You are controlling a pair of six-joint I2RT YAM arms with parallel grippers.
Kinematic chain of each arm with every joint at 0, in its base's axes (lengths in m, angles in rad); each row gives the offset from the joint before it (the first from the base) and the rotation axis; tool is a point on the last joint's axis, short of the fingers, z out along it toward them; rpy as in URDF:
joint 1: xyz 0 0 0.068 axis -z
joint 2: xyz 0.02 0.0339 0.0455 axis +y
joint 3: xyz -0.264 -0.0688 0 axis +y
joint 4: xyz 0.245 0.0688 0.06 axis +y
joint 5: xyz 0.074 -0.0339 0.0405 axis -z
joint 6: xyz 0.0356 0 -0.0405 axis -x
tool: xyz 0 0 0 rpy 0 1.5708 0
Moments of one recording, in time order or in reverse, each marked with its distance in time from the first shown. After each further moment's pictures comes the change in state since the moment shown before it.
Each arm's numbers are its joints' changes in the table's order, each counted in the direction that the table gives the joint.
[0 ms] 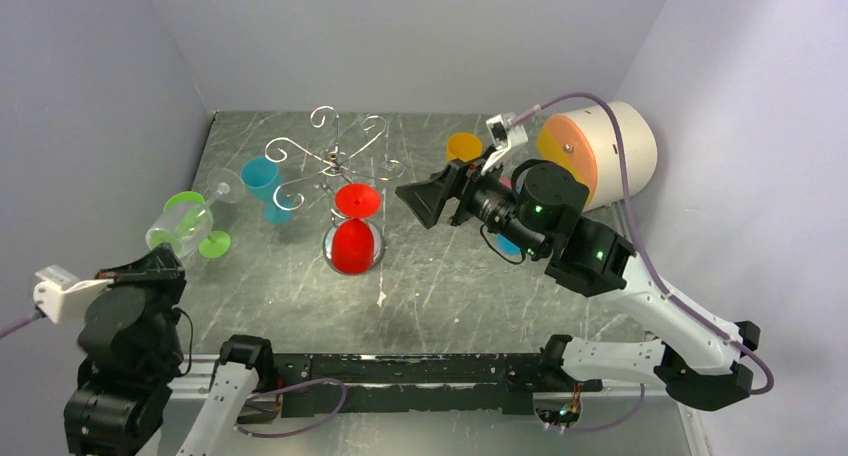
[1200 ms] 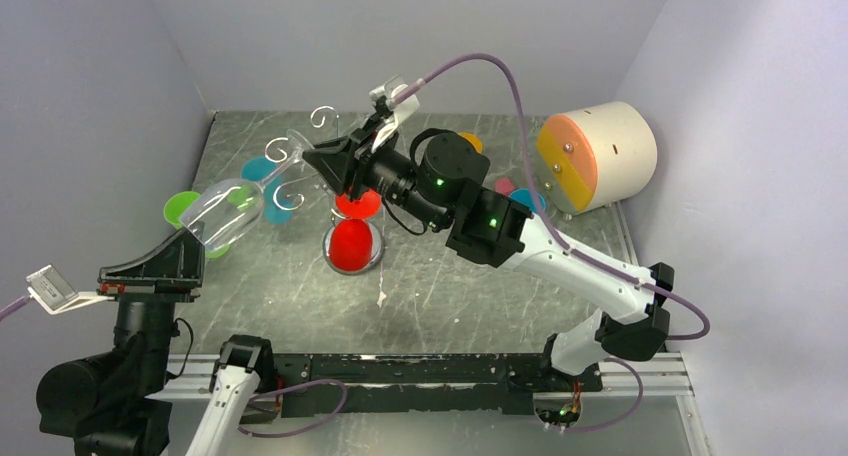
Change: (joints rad) left arm 0.000 -0.176 0.094 -0.607 0.647 -0.187; right arm -0.148 0.469 -0.382 -0.341 -0.089 0.233
